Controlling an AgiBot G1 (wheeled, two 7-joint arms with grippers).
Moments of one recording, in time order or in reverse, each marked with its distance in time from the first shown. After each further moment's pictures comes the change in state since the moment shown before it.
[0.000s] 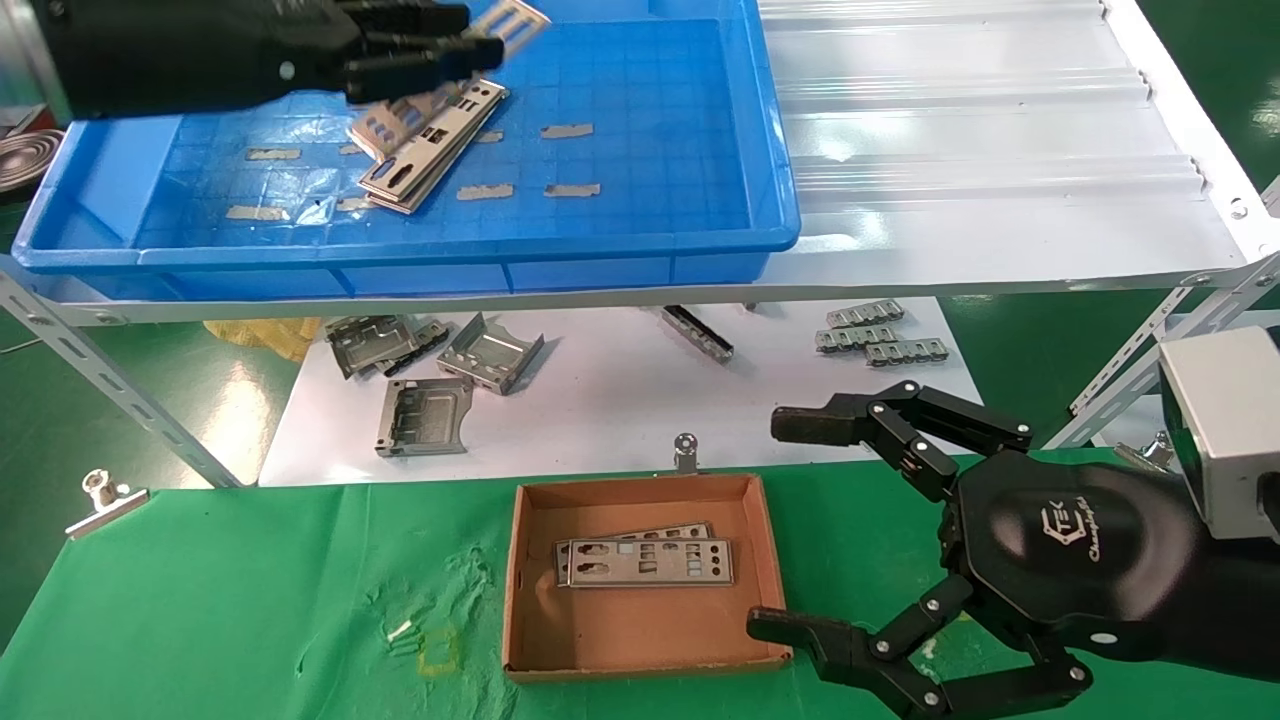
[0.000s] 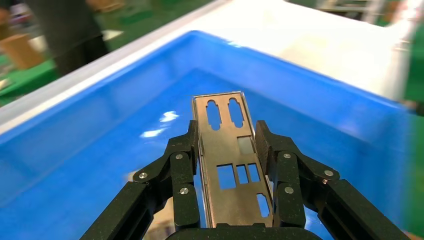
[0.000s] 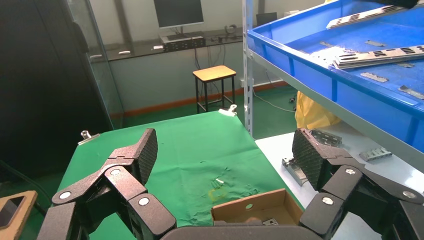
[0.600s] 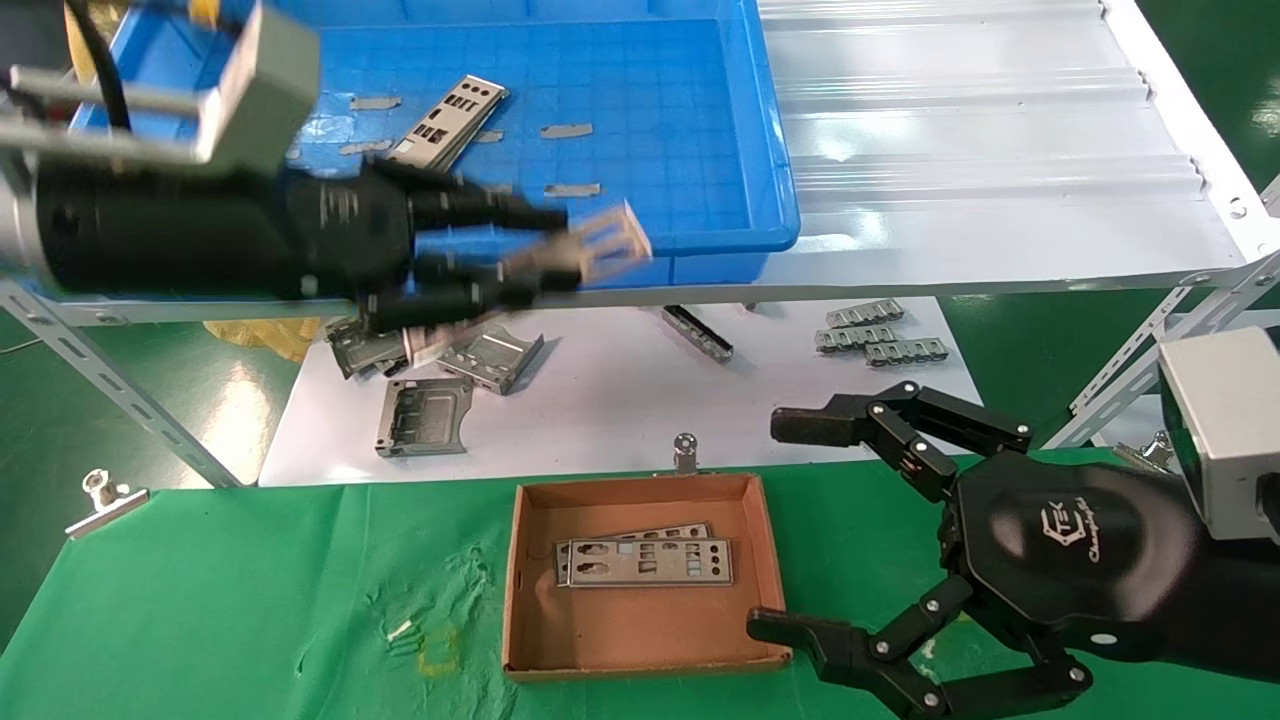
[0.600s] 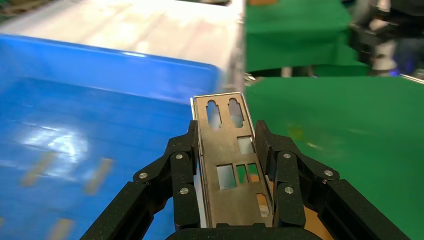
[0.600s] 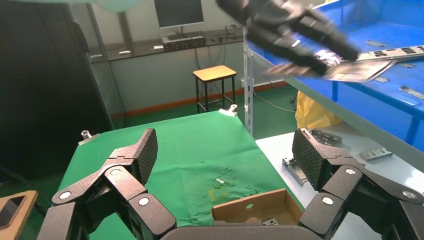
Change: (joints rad) left arm 0.233 -0.105 0.081 -0.382 -0.153 0.219 0.010; right arm 0.000 0.000 0.000 0.000 0.000 0.000 0.000
